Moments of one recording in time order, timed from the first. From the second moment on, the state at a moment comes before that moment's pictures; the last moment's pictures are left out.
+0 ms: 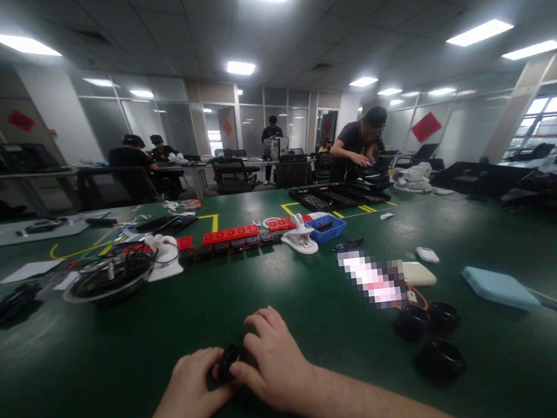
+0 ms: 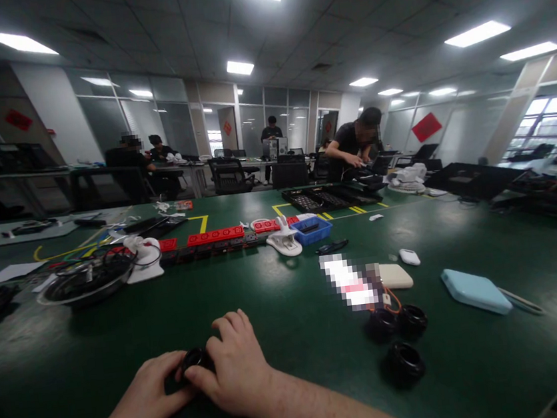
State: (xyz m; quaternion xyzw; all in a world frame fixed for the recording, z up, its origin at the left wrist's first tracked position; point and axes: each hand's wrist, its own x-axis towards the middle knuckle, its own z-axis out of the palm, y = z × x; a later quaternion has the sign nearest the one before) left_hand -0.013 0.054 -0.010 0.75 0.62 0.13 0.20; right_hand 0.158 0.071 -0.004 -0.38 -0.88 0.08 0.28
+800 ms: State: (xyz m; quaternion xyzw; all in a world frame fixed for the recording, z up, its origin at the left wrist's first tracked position) left_hand -0.008 0.052 -0.010 0.75 0.62 0.12 0.20; right_hand 0.152 0.063 0.001 -0.39 -0.87 0.12 0.26
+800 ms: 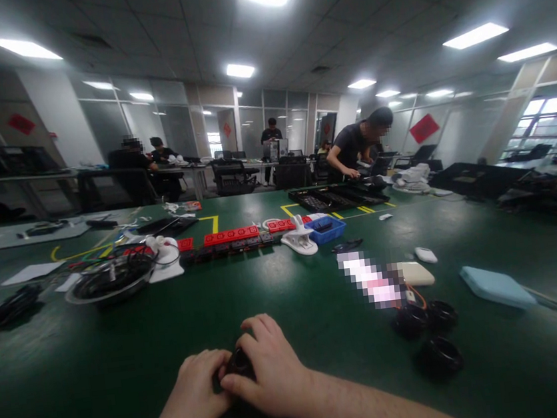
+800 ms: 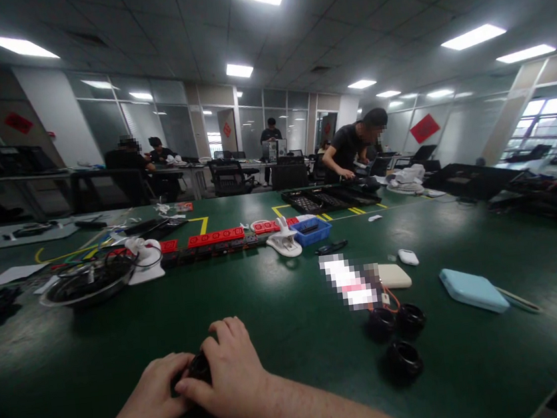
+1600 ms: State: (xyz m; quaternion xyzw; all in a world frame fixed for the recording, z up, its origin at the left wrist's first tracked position) left_hand -0.008 0.049 -0.011 0.76 0.60 0.12 0.23; right_hand 0.150 0.062 0.003 -0.38 -0.89 0.12 0.24
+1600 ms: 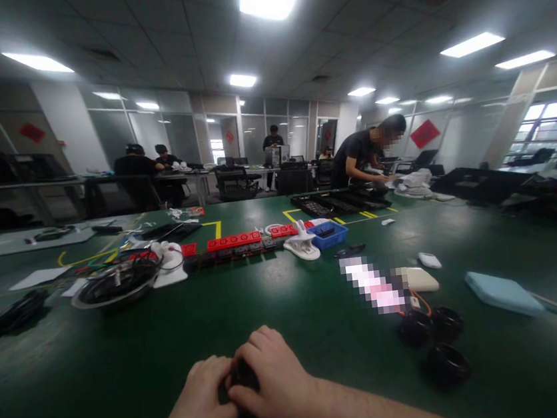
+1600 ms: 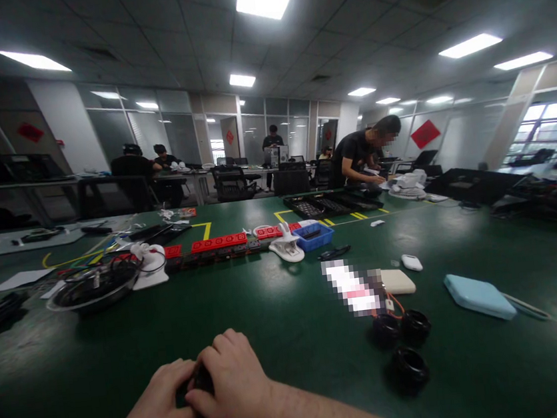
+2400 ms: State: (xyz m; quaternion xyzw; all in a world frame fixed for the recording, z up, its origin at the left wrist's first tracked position) left_hand -0.005 0.044 -0.004 0.75 0.62 0.15 0.19; right_hand 0.152 0.059 0.009 -0.37 -0.90 0.10 0.22
